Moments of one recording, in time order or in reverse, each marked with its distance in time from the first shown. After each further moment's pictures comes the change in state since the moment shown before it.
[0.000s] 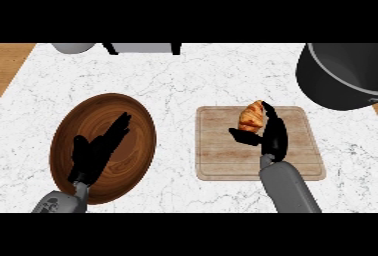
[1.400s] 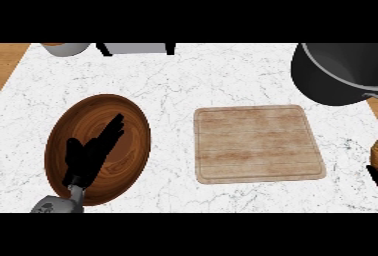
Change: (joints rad) left arm 0.039 -0.025 0.061 -0.028 -0.041 -0.021 0.015; right arm 0.304 -0.503 -0.528 0.192 -0.724 0.532 -1.052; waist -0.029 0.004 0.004
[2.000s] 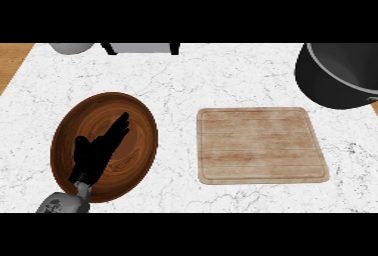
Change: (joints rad) left arm -0.022 -0.040 0.009 0.022 -0.040 -0.024 0.000; right arm -0.061 -0.176 -0.022 0.086 0.105 -0.066 -0.062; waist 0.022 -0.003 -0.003
